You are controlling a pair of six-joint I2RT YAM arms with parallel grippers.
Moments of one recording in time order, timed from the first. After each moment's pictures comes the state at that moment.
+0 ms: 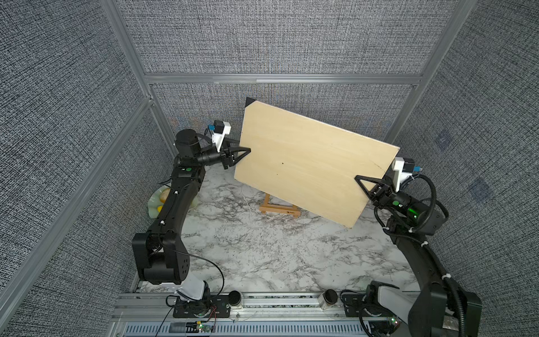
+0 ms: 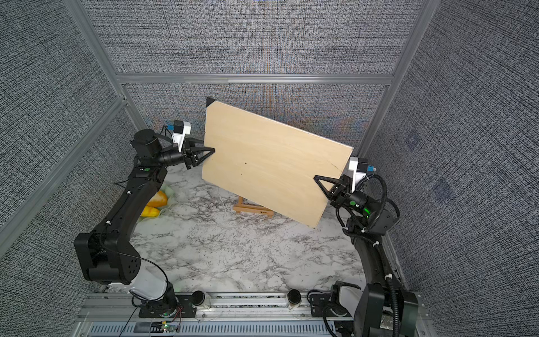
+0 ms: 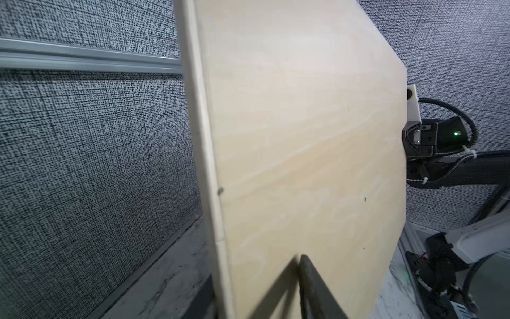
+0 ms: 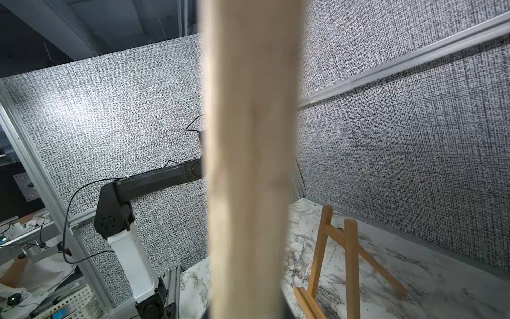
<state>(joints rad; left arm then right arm) -0.05 1.59 1.47 0.10 1.22 -0.07 -0.20 1.11 0.70 1.35 -1.16 1.24</state>
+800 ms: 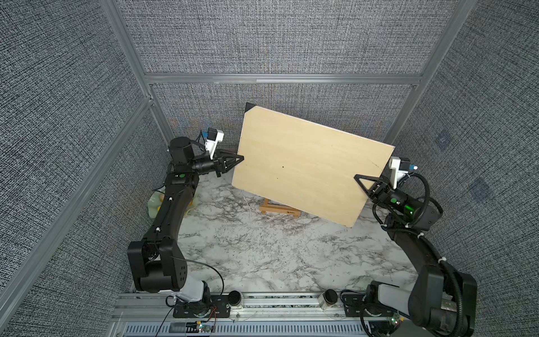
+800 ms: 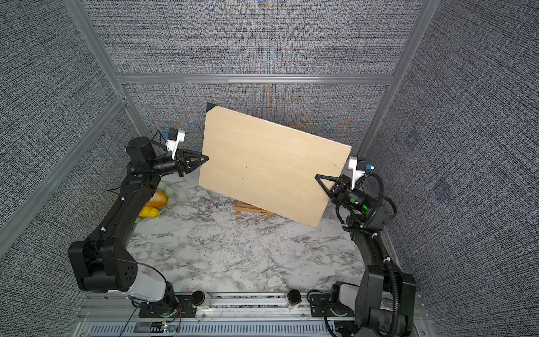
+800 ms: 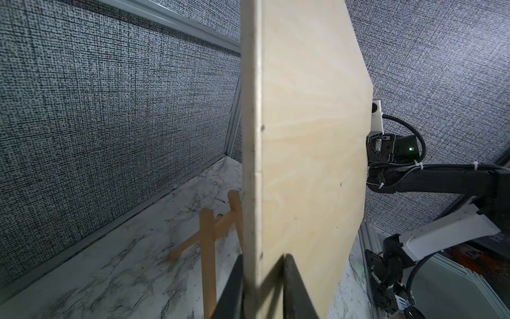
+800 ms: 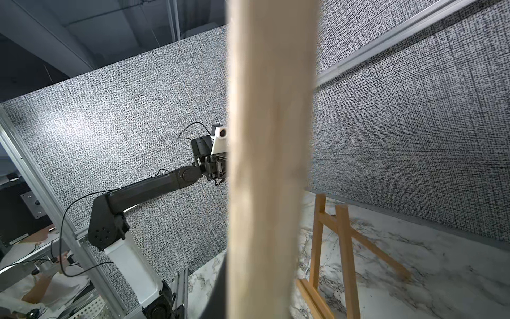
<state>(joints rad) -0.01 1.49 1.33 0.00 1.28 -0.15 -0.21 1.22 0.68 1.43 -1.17 1.32</state>
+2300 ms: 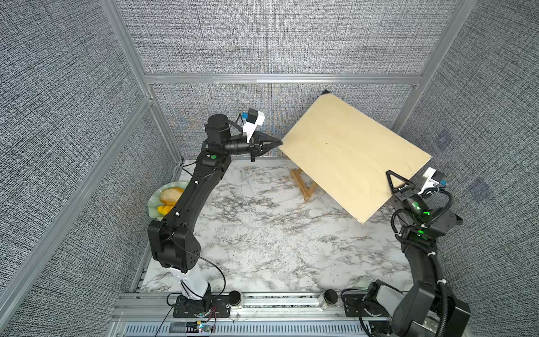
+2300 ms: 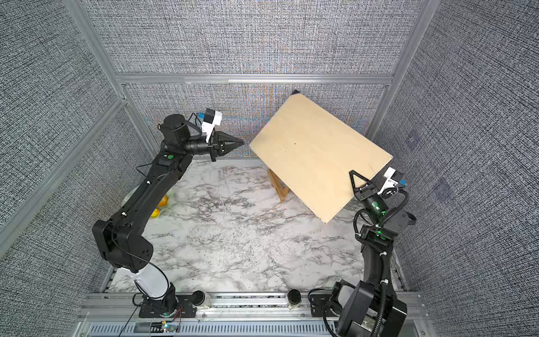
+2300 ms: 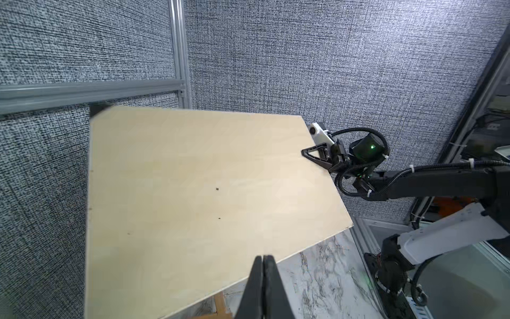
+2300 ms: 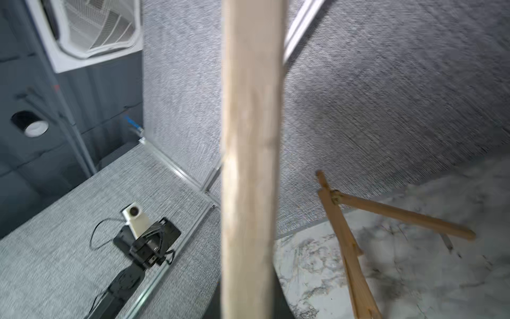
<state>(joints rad) -0.32 1.73 1.78 -0.03 1.21 -0.08 -0.50 1.04 0.59 1.05 -0.94 1.38</state>
